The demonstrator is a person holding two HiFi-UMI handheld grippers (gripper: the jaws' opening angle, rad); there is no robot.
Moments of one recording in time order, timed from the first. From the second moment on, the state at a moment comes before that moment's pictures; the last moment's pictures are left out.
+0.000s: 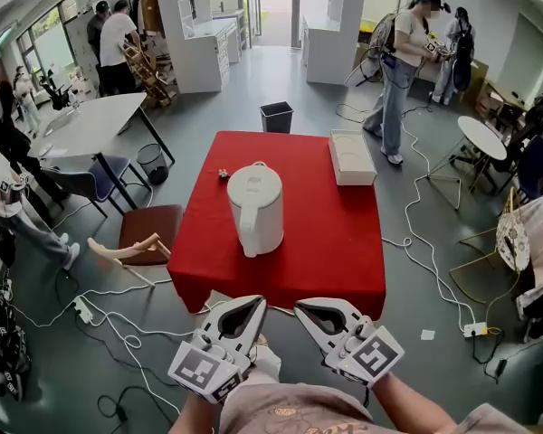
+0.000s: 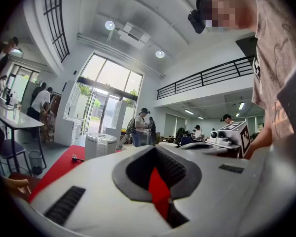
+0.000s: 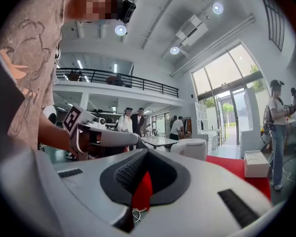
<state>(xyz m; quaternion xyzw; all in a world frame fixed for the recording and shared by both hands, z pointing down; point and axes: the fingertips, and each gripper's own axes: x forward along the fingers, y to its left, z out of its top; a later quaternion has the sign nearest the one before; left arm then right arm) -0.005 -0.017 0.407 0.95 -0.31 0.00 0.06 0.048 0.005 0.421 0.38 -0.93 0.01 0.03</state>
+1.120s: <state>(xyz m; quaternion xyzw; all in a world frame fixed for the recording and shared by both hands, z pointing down) -0.039 0.112 0.400 0.95 -0.31 0.01 0.05 0.007 0.117 0.403 0.40 -0.92 0.02 -0.01</state>
